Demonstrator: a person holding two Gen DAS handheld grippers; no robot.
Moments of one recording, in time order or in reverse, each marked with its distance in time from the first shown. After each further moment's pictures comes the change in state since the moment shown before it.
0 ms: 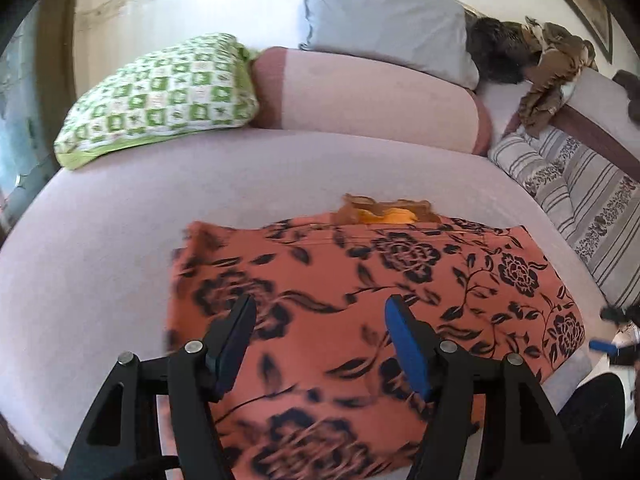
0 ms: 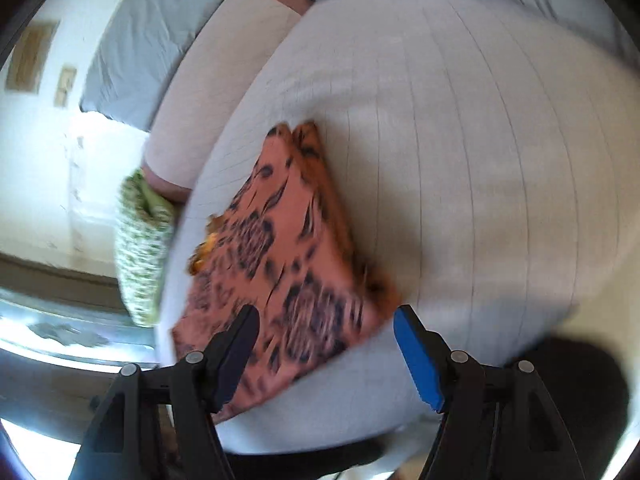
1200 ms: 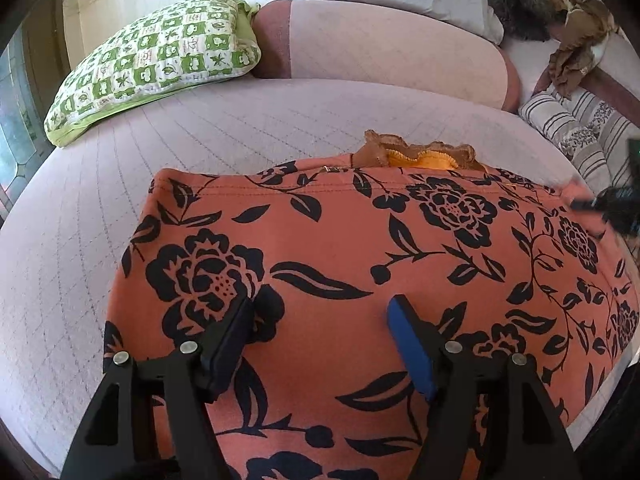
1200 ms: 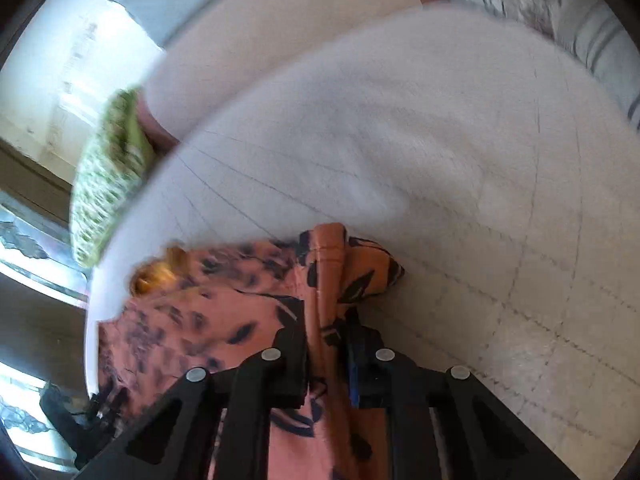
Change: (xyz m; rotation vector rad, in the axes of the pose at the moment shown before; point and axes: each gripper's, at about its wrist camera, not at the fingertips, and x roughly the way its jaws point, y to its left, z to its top) left arm 0.066 0.006 -0.019 0.018 0.121 0.082; right arm 0.129 0.105 0.137 -0.500 0.034 -0.157
